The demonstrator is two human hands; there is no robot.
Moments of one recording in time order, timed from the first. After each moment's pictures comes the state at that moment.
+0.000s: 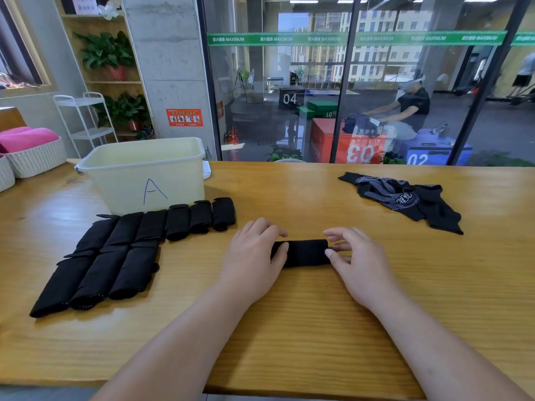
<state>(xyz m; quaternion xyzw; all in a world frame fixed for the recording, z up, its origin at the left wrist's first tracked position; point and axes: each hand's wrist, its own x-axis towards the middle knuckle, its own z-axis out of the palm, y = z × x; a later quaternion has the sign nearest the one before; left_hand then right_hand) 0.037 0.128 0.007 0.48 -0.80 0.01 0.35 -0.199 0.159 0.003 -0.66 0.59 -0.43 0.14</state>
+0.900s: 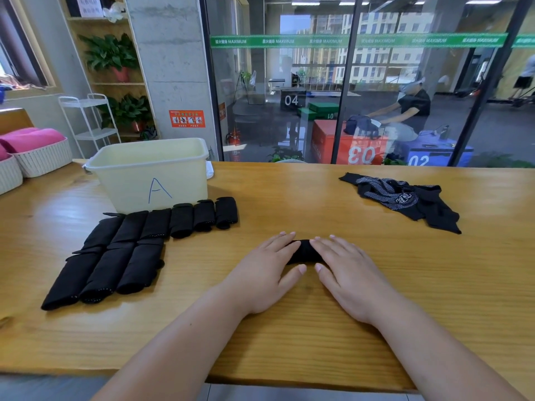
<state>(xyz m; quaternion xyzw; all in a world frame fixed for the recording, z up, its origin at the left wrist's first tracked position) 0.038 0.137 -0.004 0.42 -0.88 -0.09 0.19 -0.195 0.175 0.002 -0.79 0.60 -0.13 0.02</state>
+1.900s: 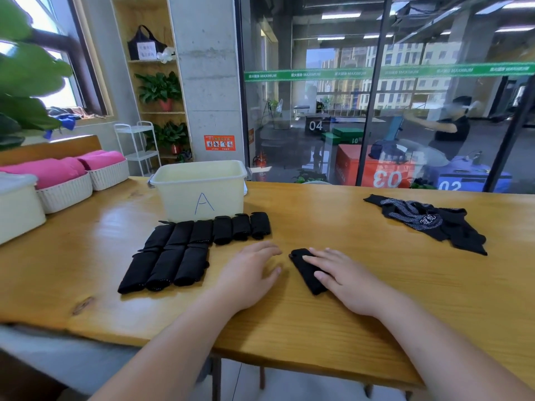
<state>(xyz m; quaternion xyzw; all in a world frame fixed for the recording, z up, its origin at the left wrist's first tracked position) 0.117 0.161 0.012 0.53 -0.80 -0.04 0.26 -0.157 0.161 0.016 -0.84 0.53 -0.09 0.13</state>
